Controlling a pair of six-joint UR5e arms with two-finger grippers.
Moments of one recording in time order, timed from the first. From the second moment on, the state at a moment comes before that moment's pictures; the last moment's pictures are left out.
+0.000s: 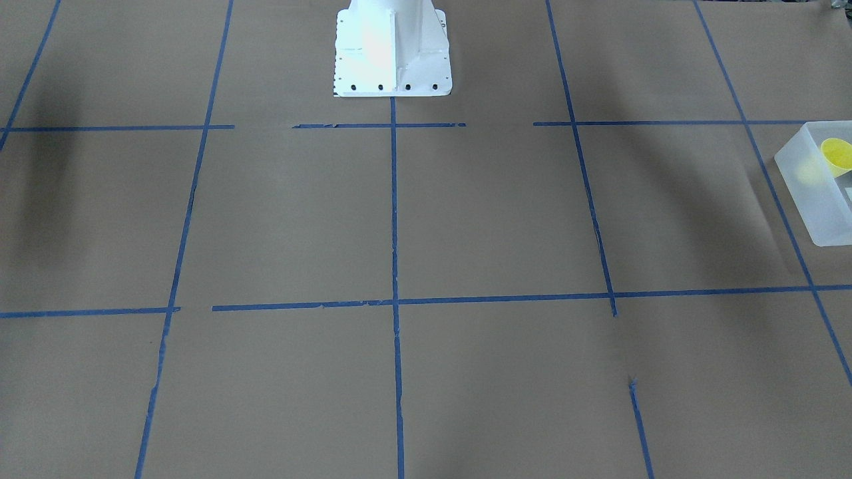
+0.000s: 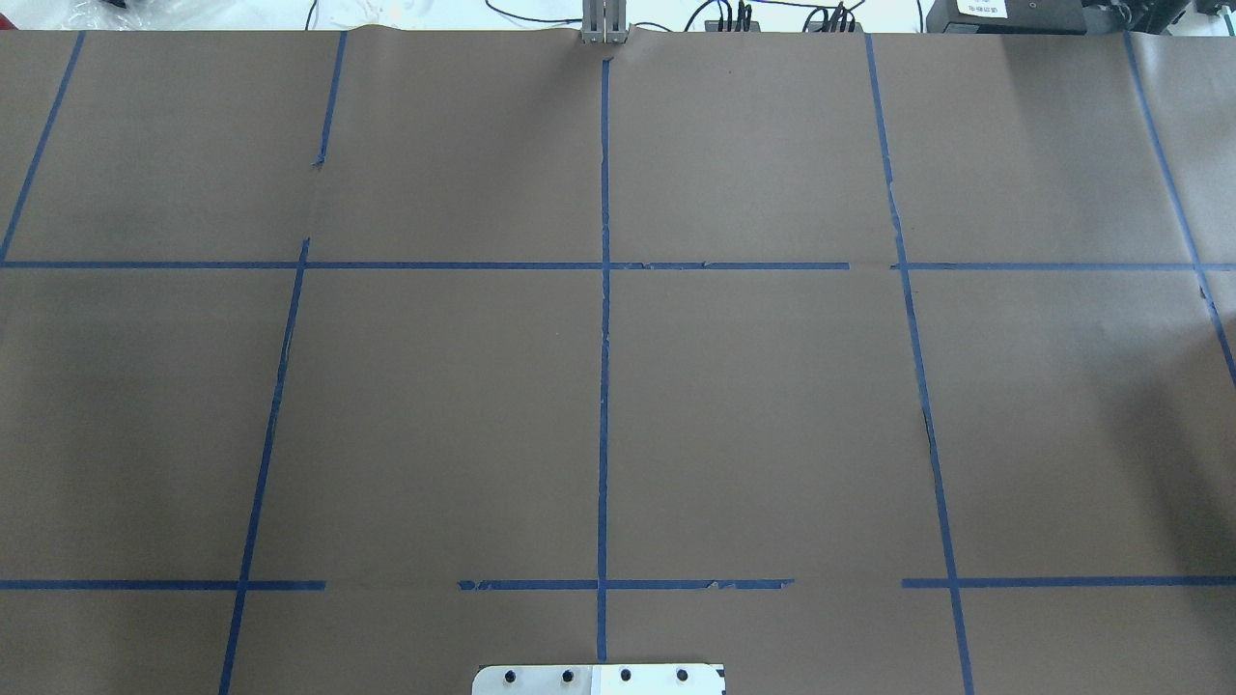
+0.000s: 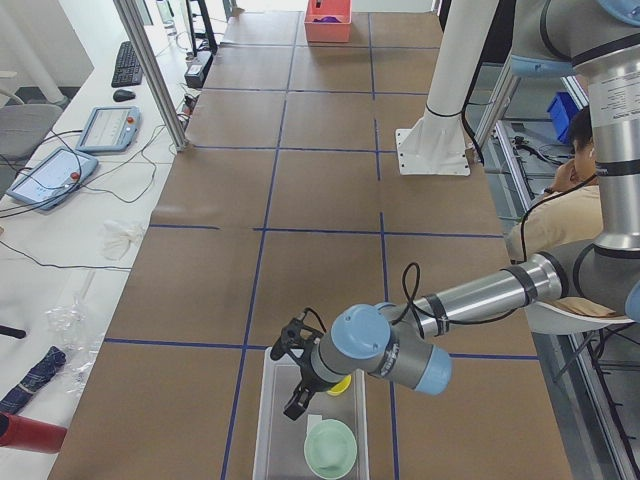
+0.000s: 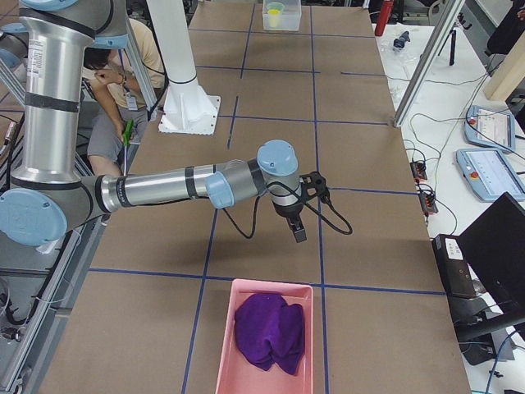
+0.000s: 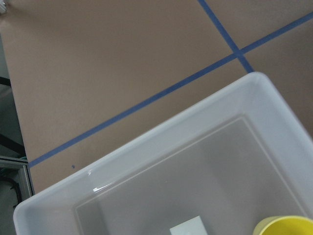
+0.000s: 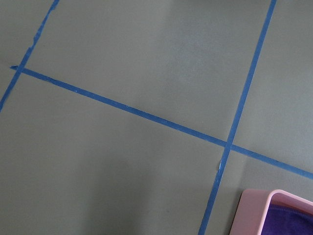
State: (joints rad) left arm -1.68 -1.31 -1.59 -2.19 -2.27 0.29; right arm 1.48 -1.72 1.90 -1.36 2.32 -0.01
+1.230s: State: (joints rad) left arm -1.61 -1.32 -1.82 -1.57 -2.38 0.22; right arm 1.47 -1.74 1.92 -1.51 2.32 0.09
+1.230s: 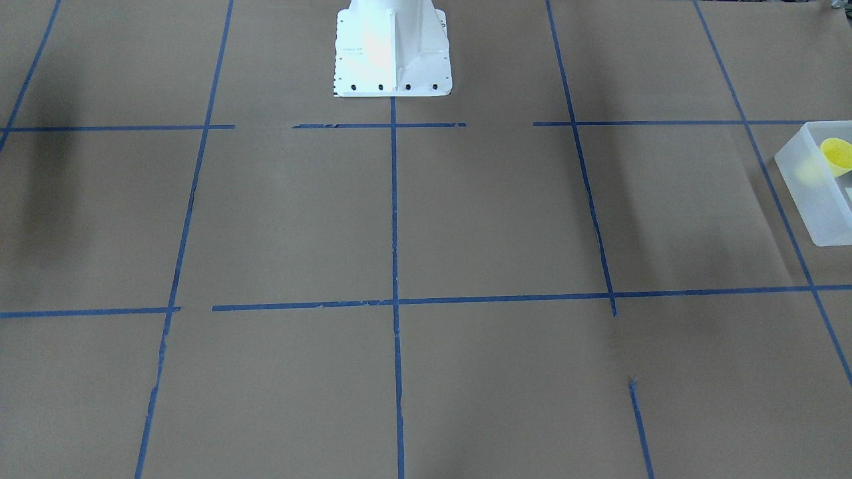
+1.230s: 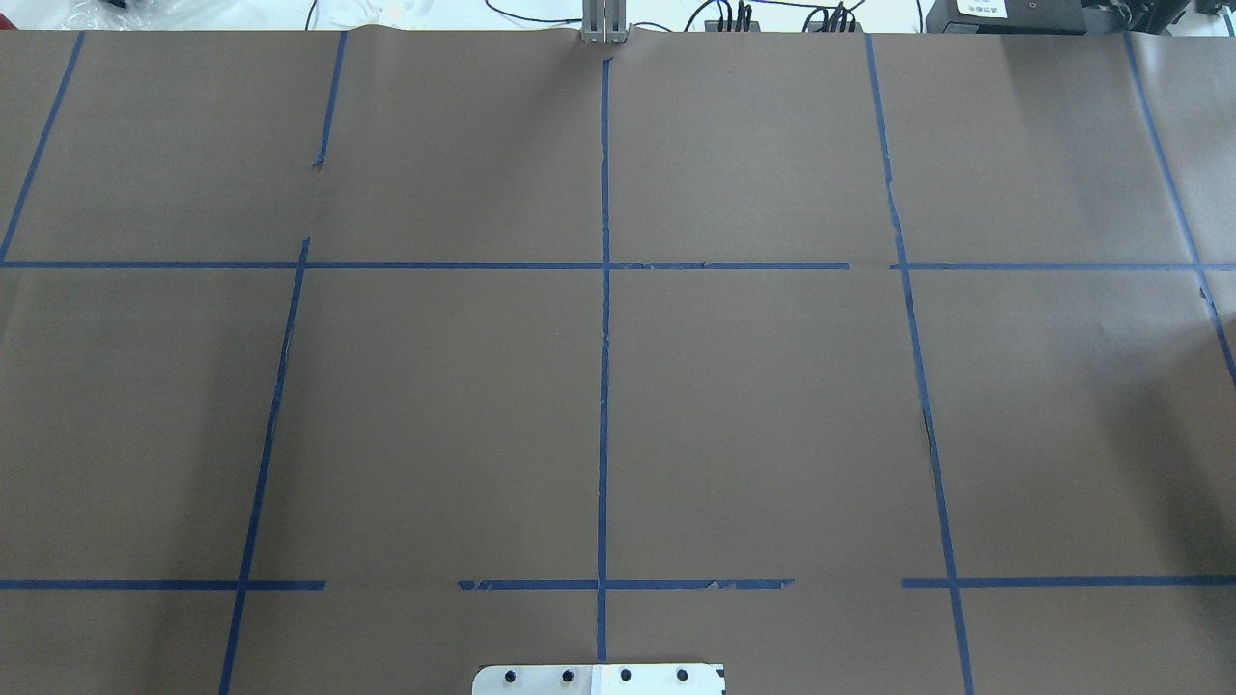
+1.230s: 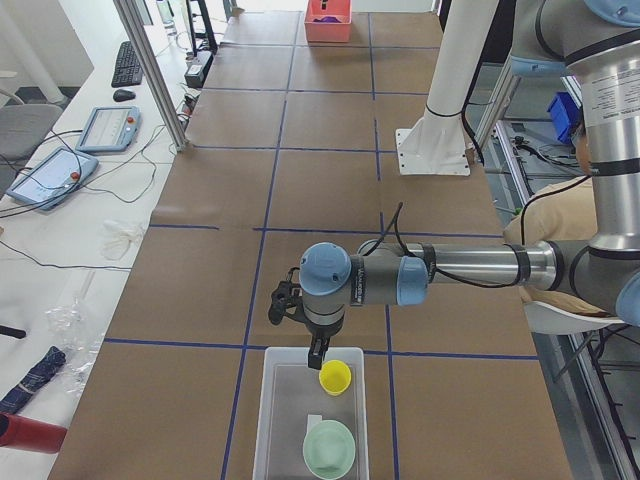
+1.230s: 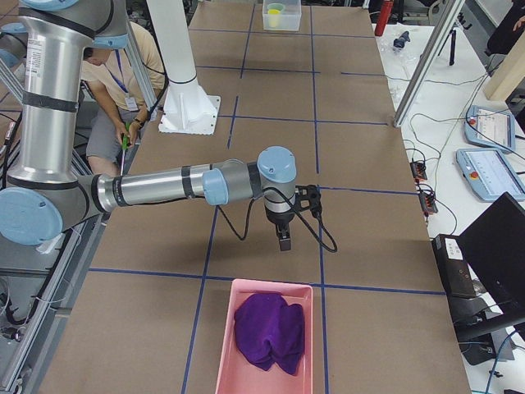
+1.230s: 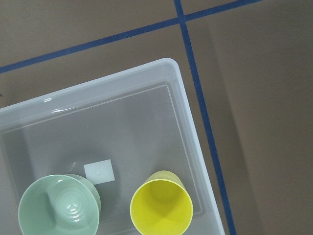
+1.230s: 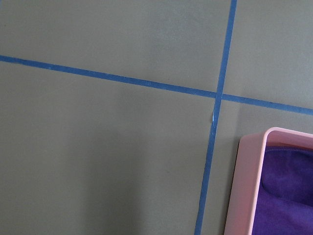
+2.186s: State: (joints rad) left arm -1.62 -1.35 -1.80 -1.57 -2.33 0.18; right arm 1.47 -1.74 1.92 -1.51 2.32 0.11
